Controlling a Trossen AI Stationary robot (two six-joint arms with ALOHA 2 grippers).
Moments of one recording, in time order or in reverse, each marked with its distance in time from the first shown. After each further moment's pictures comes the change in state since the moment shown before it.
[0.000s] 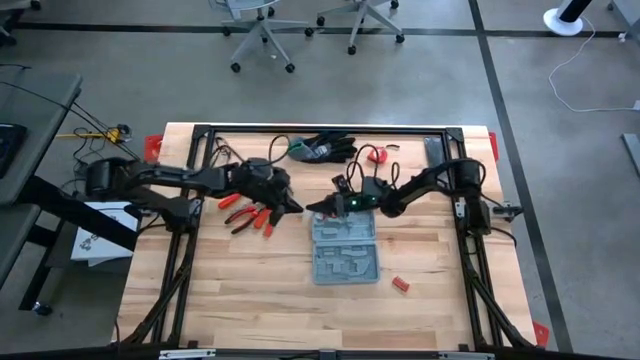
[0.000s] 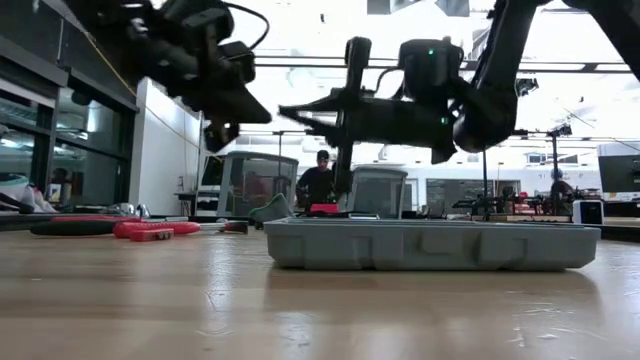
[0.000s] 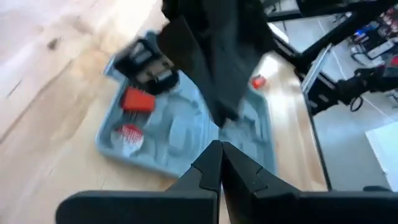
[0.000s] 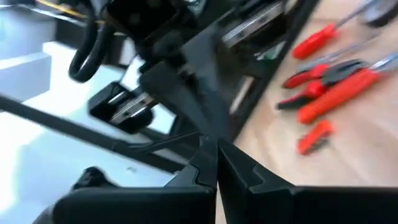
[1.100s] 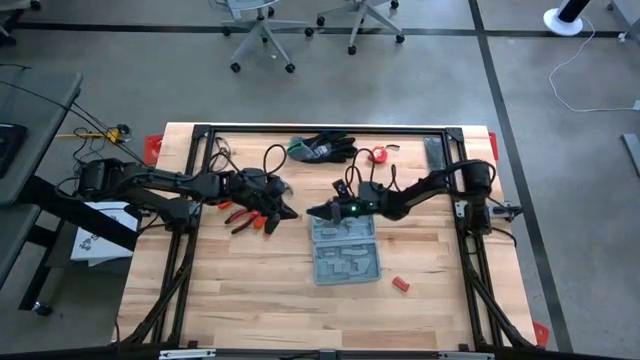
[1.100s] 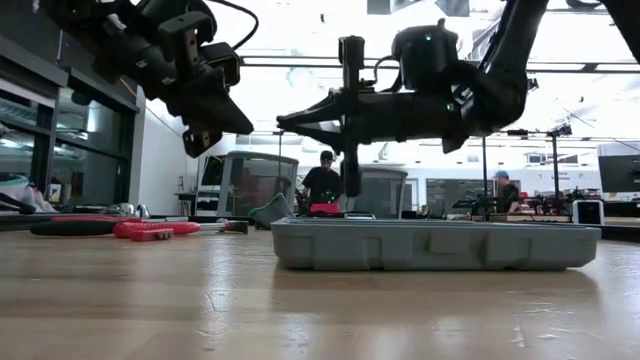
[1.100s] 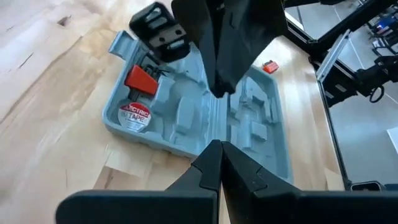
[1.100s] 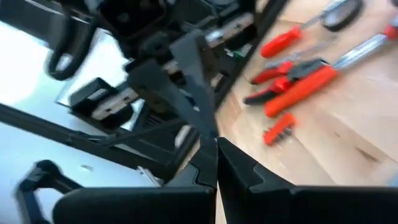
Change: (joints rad) left arm -0.069 -0.049 -0.059 -0.016 -0.111 -0.018; right arm 0.055 -0.095 -0.005 -0.239 0.104 -0.131
